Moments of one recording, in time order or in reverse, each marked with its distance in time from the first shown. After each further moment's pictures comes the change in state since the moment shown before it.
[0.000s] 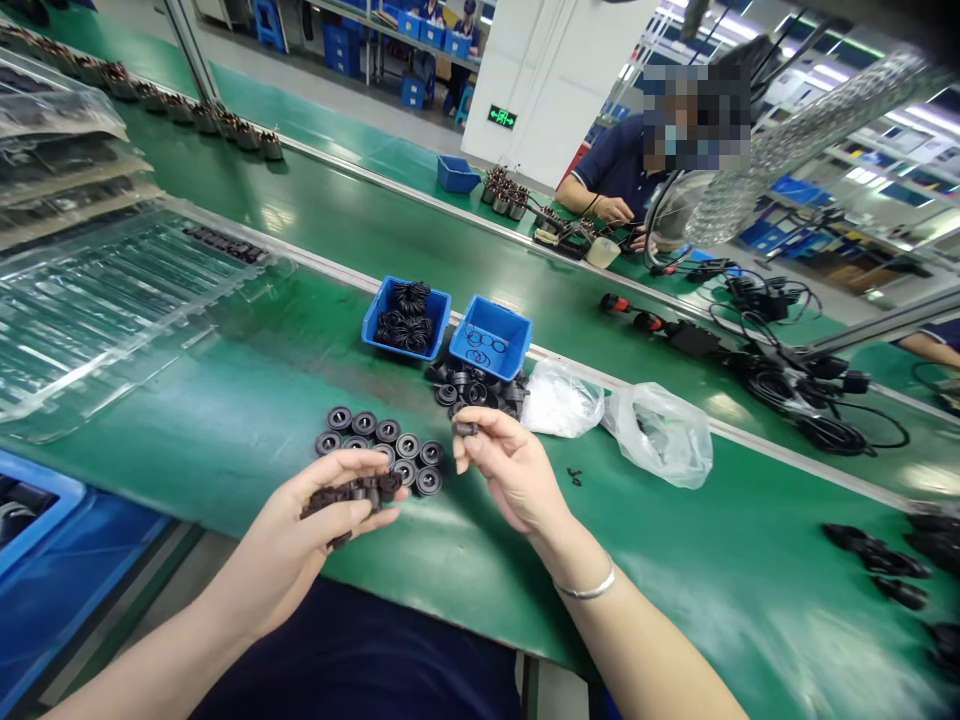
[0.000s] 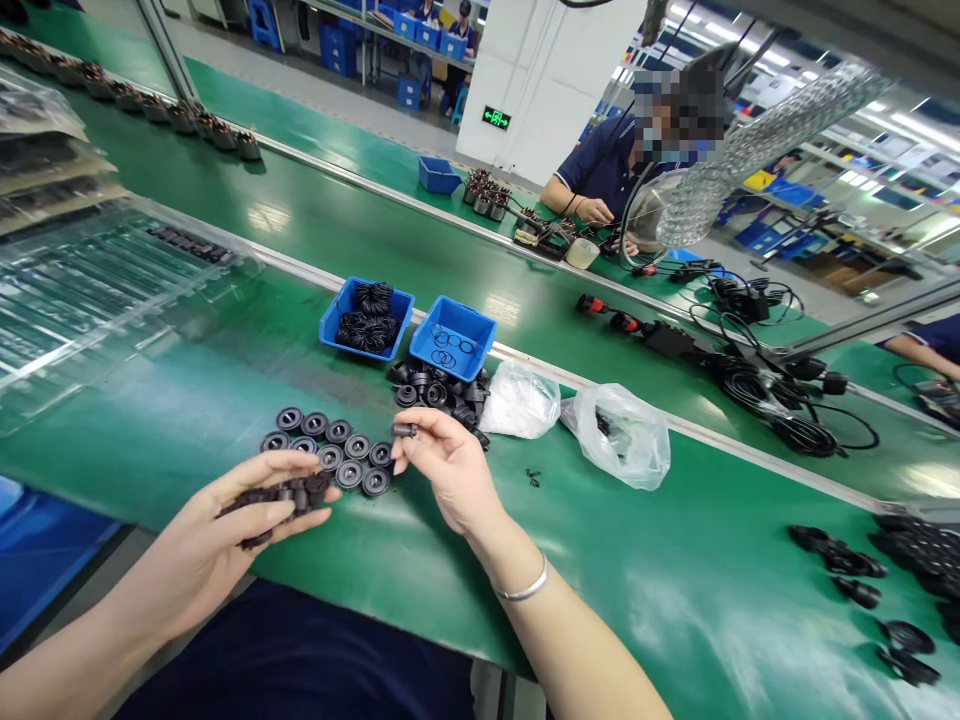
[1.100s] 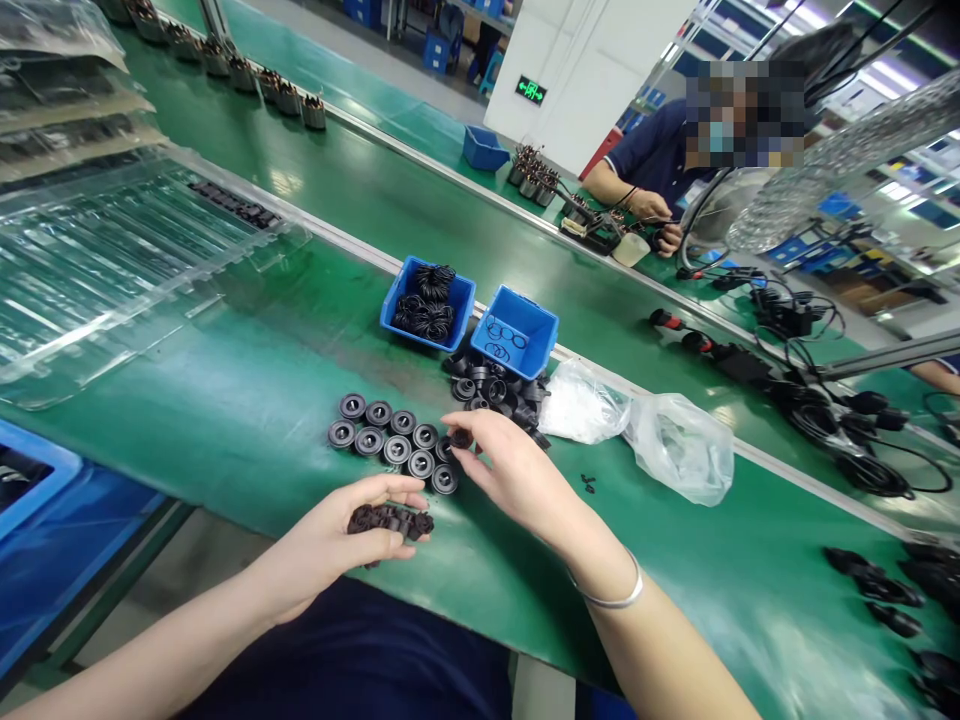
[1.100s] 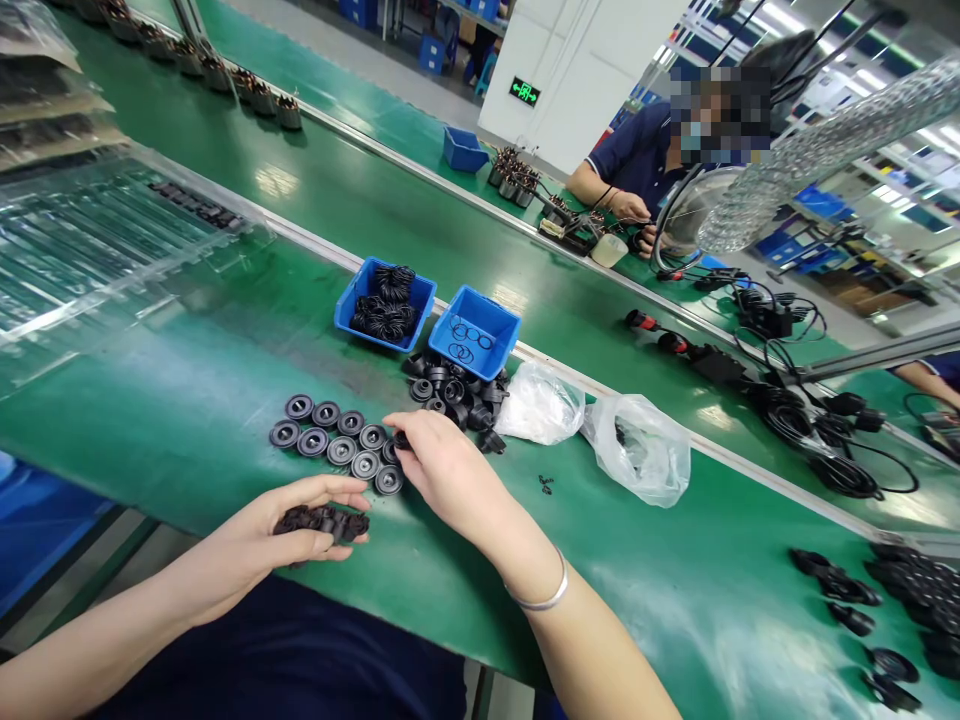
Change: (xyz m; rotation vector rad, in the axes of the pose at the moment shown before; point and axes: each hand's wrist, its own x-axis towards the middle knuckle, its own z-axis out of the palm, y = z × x) left_hand 0.016 -0.023 -0.019 0.204 -0.244 -0.249; right_hand 0.018 -0.014 -0.001 -1.160 -0.365 -0.330
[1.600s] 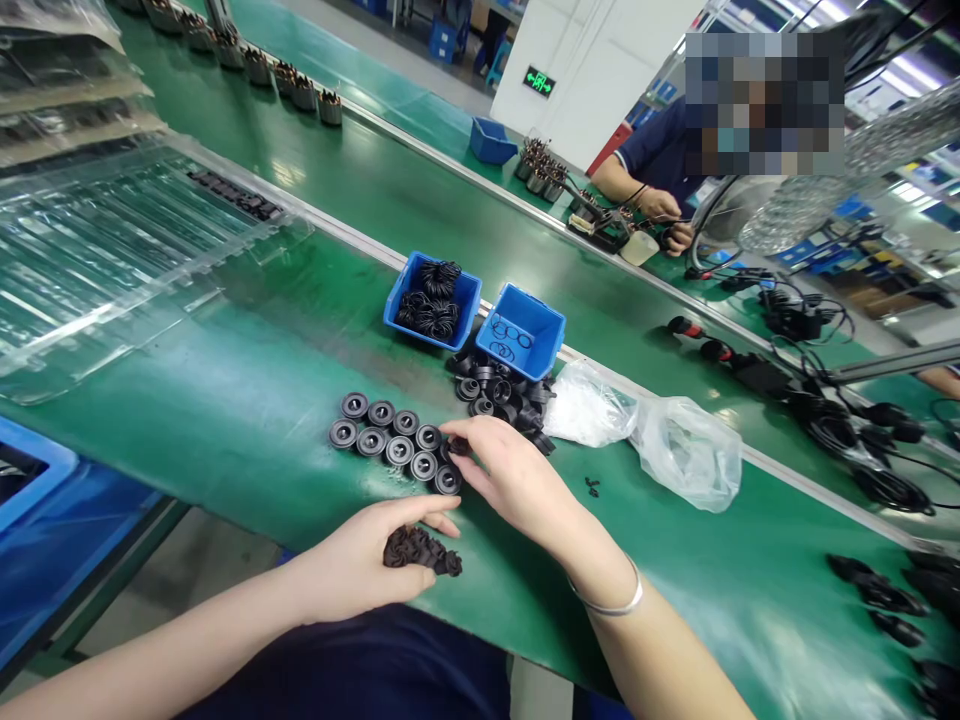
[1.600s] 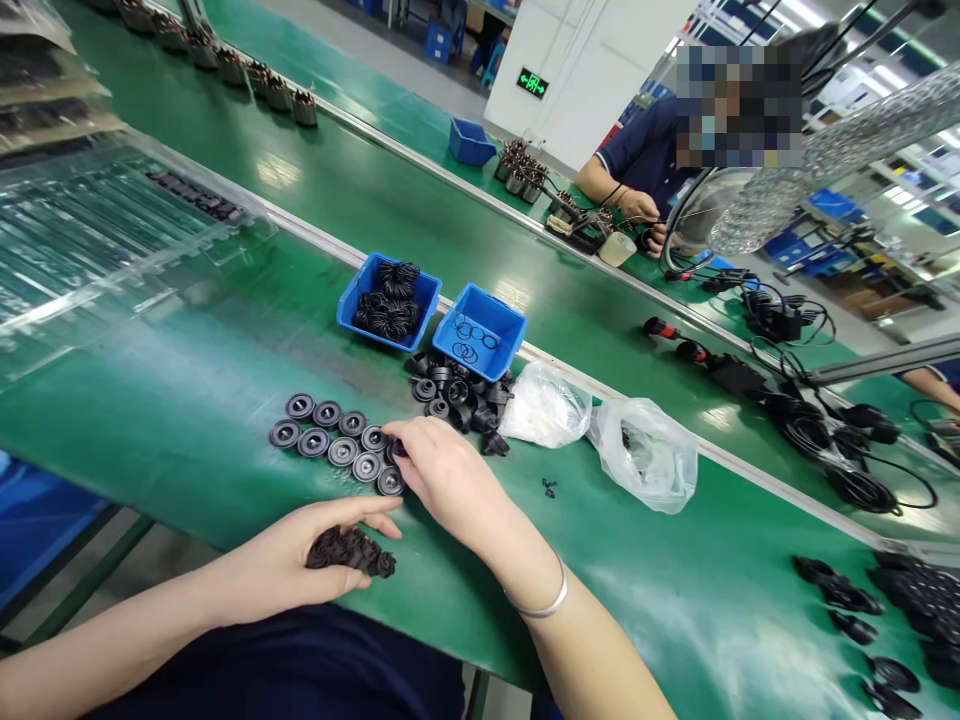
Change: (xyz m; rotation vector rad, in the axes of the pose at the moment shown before) left_hand 0.016 -0.010 0.006 0.495 -0.173 0.145; right_hand 0.001 0.002 0.005 -0.035 -0.065 -0.007
